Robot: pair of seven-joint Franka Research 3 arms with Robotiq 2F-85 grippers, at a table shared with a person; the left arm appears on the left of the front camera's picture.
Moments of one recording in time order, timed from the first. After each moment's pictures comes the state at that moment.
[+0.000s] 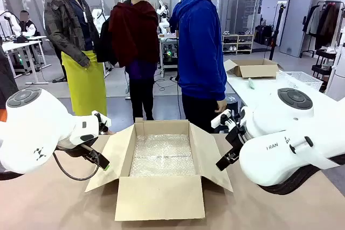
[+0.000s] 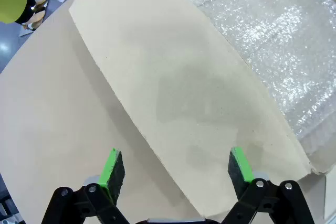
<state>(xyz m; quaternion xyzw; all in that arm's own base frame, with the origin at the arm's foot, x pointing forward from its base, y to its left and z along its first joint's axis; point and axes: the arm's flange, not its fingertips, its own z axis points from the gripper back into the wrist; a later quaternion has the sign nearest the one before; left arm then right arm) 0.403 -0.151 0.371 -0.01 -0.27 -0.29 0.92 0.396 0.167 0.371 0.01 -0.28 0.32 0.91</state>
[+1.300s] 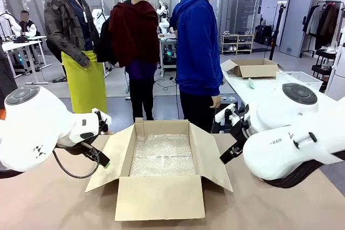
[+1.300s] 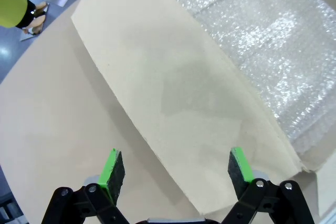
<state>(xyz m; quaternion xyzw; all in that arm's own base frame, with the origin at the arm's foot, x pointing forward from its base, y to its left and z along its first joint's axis) 0.401 -0.153 0.386 -0.02 -0.27 -0.30 0.91 0.408 0.147 0.393 0.00 -0.30 0.30 0.91</state>
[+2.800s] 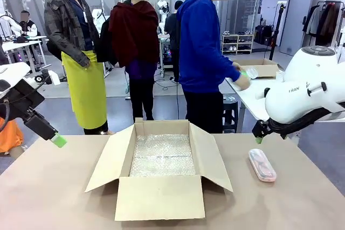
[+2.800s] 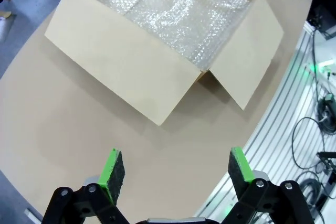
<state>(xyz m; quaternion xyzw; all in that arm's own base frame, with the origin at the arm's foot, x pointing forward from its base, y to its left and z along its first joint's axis) 0.334 -0.060 0.523 -0.16 -0.22 -0.41 0.87 0.477 0.045 0.430 -0.01 -0.18 0.08 0.98</state>
